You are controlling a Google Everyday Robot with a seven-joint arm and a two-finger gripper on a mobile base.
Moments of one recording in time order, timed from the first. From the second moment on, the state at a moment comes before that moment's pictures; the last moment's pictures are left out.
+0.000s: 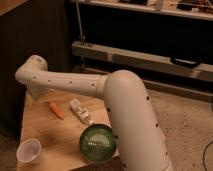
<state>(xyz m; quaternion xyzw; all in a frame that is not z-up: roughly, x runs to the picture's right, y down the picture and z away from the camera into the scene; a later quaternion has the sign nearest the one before) -0.348 0.044 0.781 0.01 -0.28 -0.88 0.40</state>
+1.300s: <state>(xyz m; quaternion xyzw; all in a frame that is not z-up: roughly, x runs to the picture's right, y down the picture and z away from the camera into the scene) -0.344 0.047 0.768 0.01 -0.28 -0.87 0.40</state>
